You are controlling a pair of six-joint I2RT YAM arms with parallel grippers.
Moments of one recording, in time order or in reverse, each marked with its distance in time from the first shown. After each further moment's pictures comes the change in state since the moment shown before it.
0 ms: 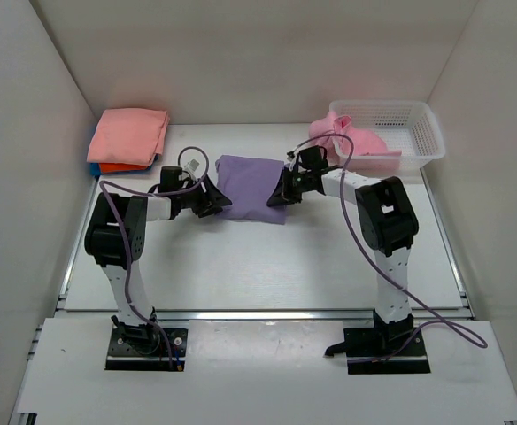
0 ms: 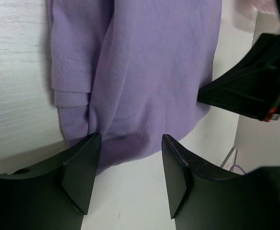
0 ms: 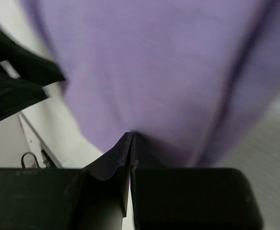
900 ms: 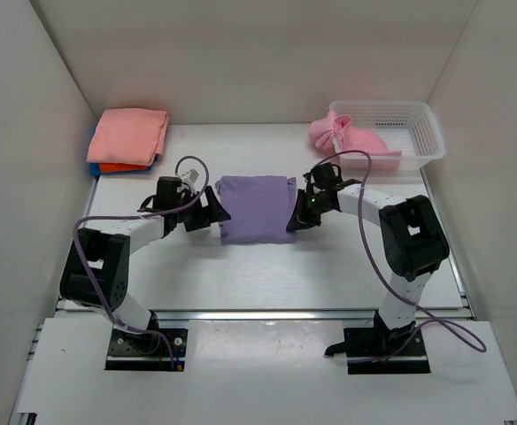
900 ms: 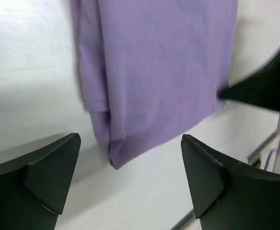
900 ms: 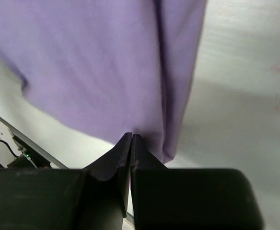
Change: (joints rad) left arm -0.072 -0.346 -0.193 -0.227 -0.155 0.133; right arm 0.010 -0.267 -0.317 -0.189 0.174 -0.017
